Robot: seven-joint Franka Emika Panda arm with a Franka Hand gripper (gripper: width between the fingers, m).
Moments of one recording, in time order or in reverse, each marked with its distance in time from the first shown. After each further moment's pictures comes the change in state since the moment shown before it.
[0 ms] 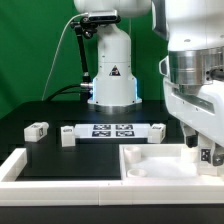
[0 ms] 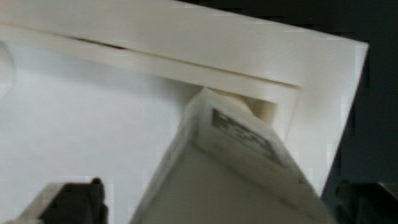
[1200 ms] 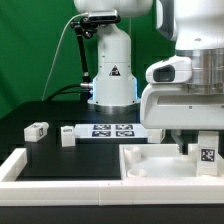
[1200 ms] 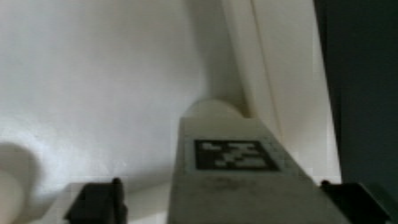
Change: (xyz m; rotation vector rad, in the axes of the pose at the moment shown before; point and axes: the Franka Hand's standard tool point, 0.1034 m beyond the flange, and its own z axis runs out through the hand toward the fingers) arm -0.006 -0.001 0.001 -0.022 0.023 -0.960
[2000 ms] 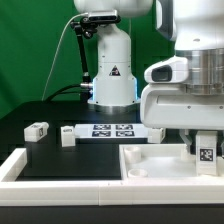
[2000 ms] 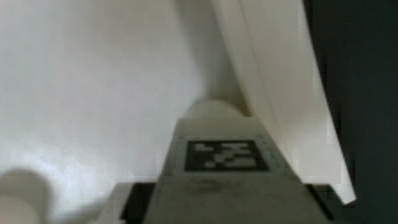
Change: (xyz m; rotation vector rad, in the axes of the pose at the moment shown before) arm -0.001 0.000 0.001 0.015 -0.008 0.327
